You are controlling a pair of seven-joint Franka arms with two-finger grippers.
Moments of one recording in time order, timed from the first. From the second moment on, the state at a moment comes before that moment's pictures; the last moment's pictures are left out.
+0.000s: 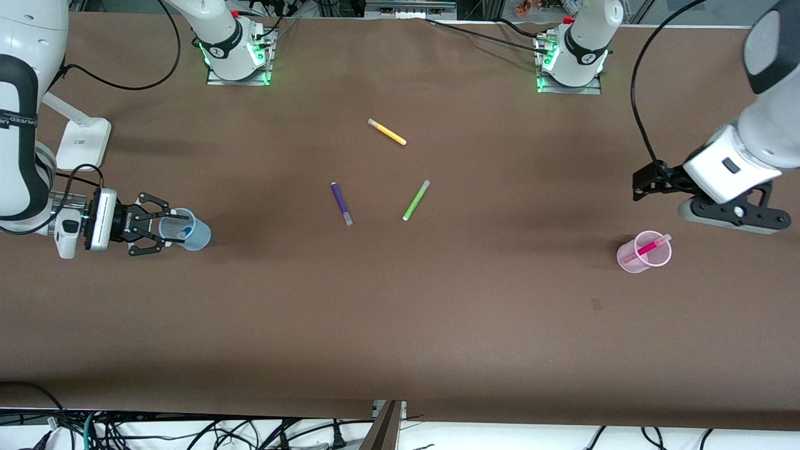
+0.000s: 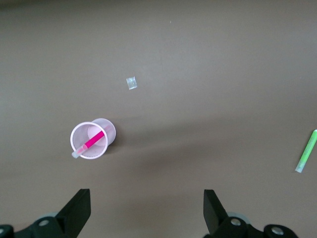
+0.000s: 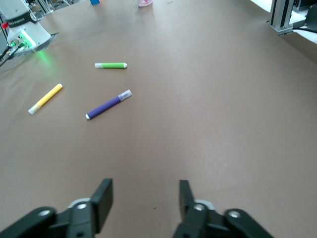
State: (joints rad) left arm 0.08 0.16 -0.23 -1.52 0.06 1.64 0.01; right arm 0.14 0.56 -0.49 -1.72 1.03 1.61 -2.07
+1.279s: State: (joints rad) left arm -0.02 0.05 0.00 -1.61 -0.02 1.62 0.14; right arm 0.14 0.56 -0.52 -1.32 0.53 1.34 -0.86
